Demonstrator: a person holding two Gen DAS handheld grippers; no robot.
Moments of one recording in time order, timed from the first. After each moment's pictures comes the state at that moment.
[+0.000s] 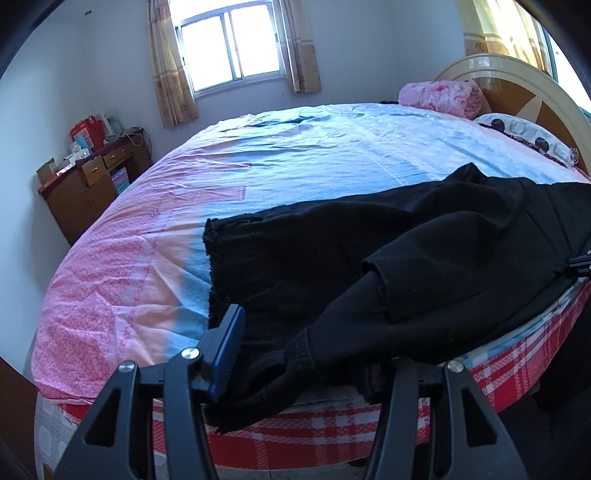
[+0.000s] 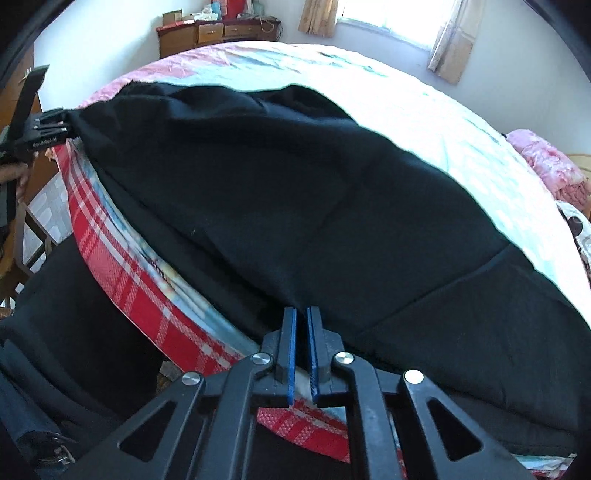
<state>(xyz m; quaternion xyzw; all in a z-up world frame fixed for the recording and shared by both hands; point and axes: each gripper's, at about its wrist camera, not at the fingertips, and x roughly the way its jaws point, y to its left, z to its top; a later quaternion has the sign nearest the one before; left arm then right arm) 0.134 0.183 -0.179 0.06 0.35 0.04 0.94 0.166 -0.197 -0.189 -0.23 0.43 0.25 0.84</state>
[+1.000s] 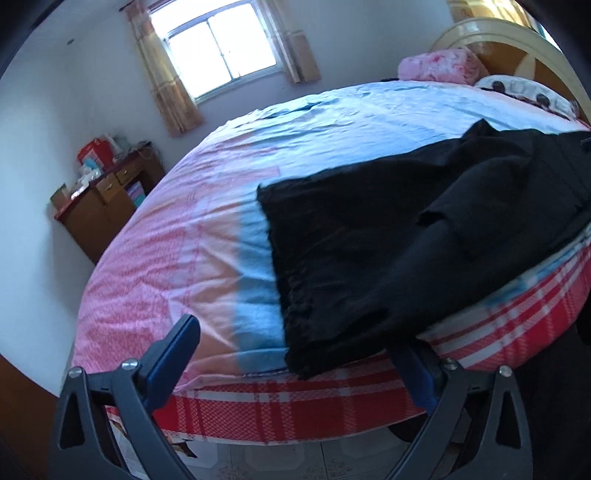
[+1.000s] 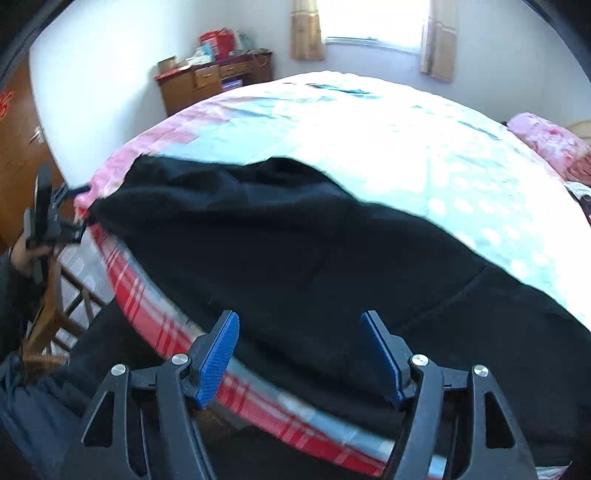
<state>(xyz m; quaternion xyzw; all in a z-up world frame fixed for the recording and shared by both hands) 0.112 0.223 -0.193 0.13 0.36 0.06 0.92 0.206 -0.226 -0.122 -0.11 0.41 0.29 0.85</state>
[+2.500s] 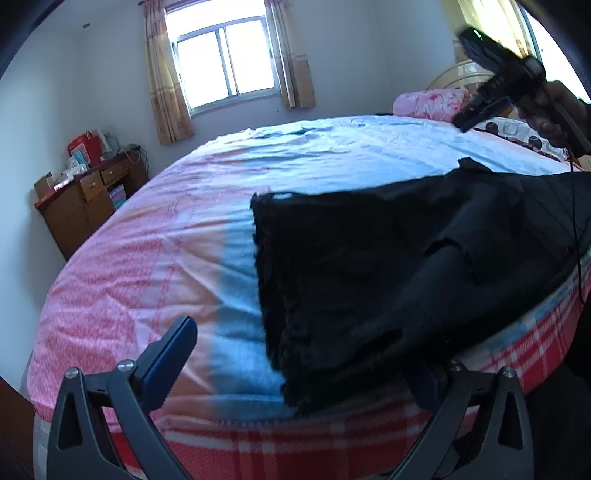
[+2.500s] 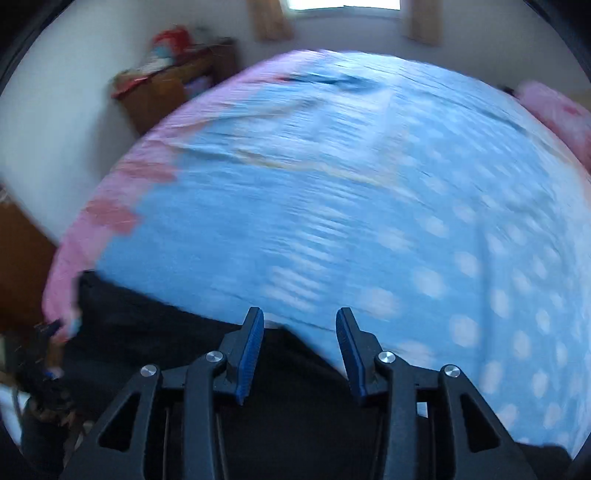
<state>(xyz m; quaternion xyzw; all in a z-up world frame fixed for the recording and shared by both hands) 0.131 0.233 -0.197 0.08 0.30 0.02 0.95 0.391 -0.061 -0.091 -0.08 0.48 0.33 0.81</state>
